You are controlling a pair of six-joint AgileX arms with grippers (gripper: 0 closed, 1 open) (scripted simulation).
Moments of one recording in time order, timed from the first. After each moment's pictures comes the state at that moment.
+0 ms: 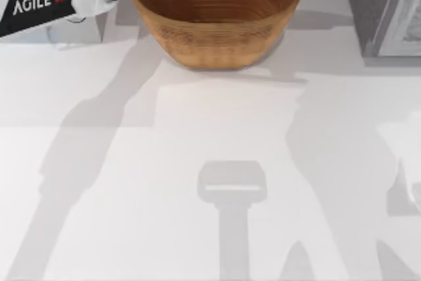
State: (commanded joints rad) left arm -0.37 2.20 1.72 0.42 0.47 0.05; right arm 0.00 0.00 0.00 0.00 0.00 0.00
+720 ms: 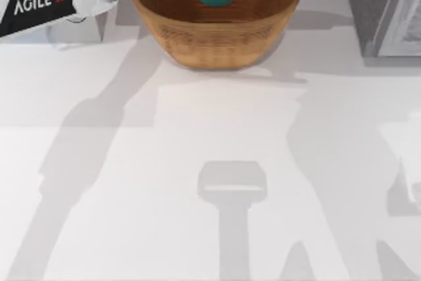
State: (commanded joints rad) left arm -0.37 2.20 1.72 0.42 0.47 0.05; right arm 0.00 0.00 0.00 0.00 0.00 0.00
